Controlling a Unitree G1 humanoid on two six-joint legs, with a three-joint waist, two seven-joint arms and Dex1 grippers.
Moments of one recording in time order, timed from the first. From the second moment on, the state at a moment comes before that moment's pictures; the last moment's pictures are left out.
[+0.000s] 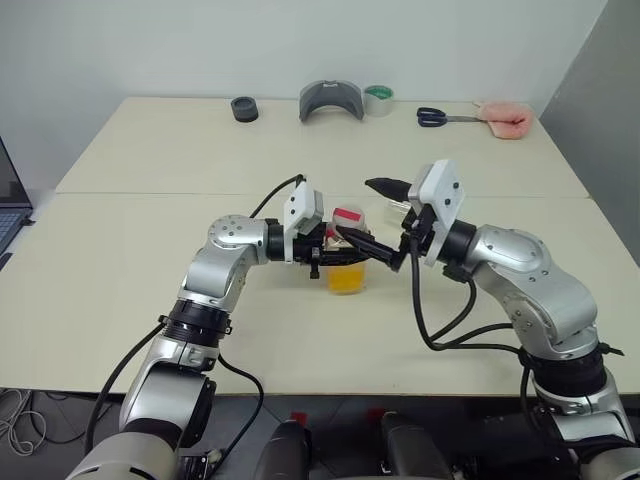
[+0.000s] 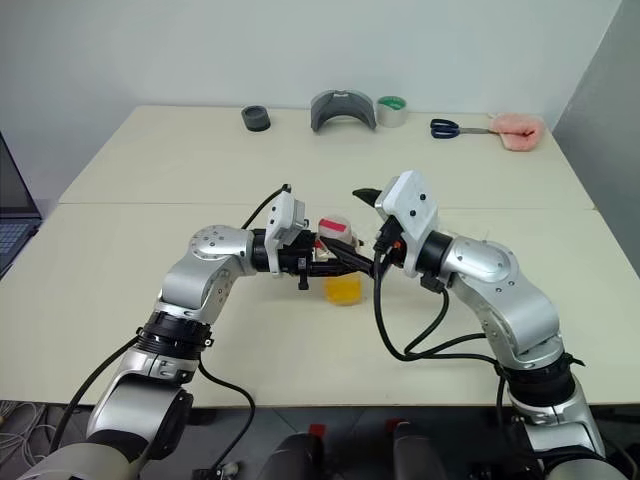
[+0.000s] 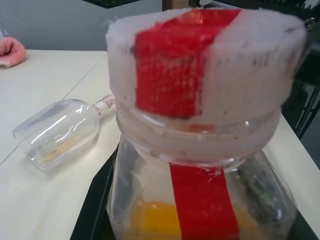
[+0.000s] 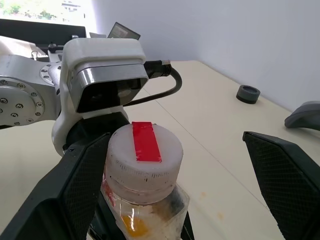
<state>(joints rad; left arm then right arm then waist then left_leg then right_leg) -0.72 0.40 -0.16 0.23 -0.33 0.26 -1.25 -0.57 -0.44 0.14 -0.46 0.41 0.64 0.59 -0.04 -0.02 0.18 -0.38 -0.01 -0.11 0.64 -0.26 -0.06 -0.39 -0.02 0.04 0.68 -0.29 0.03</state>
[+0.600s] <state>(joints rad) -0.72 0.40 -0.16 0.23 -0.33 0.27 -1.24 -0.57 -0.46 0.14 -0.46 0.42 0.64 0.59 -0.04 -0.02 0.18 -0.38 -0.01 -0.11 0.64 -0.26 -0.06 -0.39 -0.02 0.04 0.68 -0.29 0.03</state>
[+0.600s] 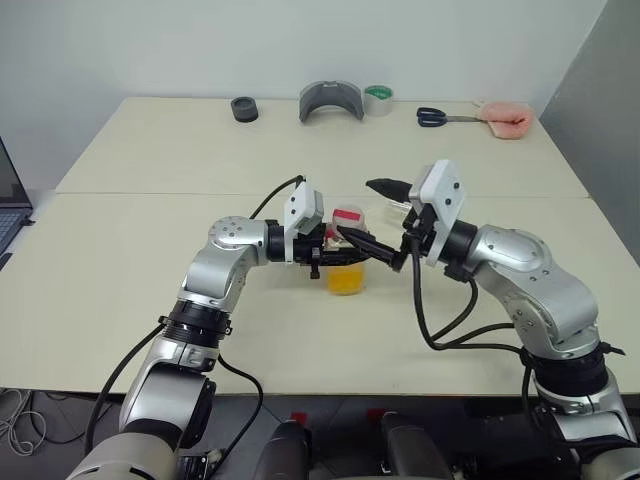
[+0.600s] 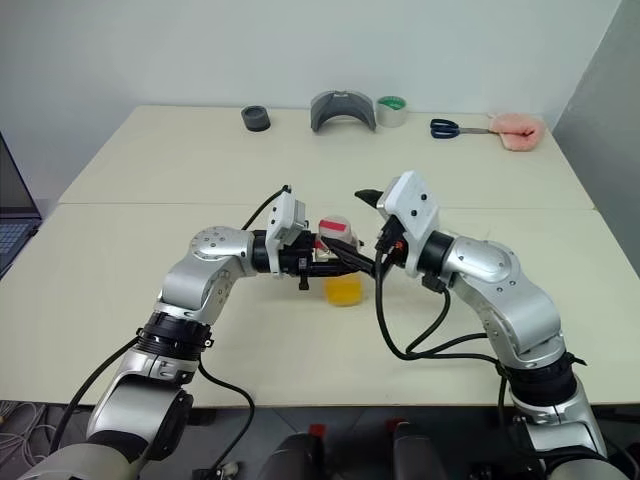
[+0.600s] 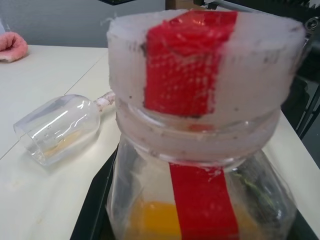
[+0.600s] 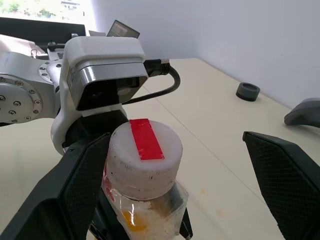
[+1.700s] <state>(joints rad) -0.72 0.40 -0.16 0.24 -0.33 0.25 -1.24 -0.55 -0.48 0.13 -0.47 0.43 0.64 0.60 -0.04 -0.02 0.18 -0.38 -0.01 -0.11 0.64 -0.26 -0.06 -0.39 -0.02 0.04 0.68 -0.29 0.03</state>
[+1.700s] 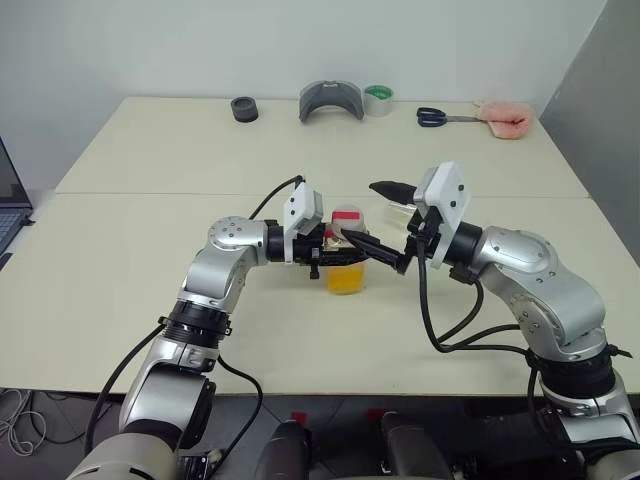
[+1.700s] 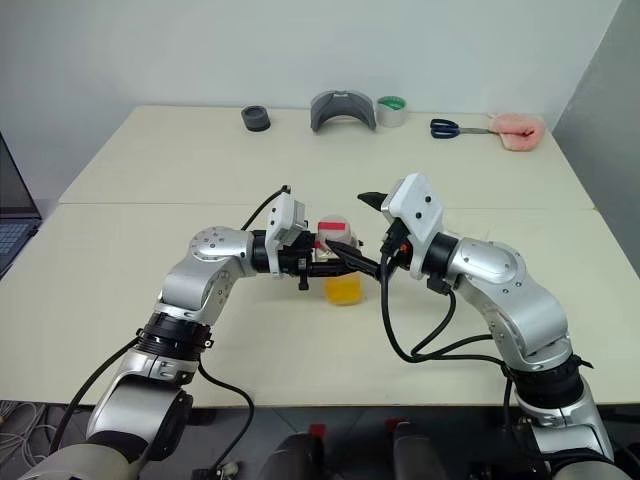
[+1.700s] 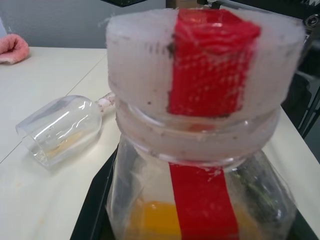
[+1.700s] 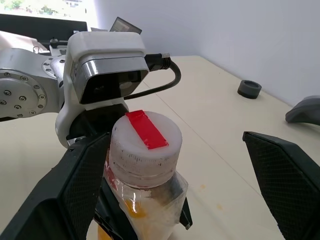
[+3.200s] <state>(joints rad) -0.71 0.39 -0.16 0.21 -0.33 0.28 -1.23 -0.59 -0.50 0.06 -0.50 0.61 0.80 0.63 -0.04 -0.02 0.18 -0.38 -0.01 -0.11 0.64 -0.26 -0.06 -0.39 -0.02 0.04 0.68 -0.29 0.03</state>
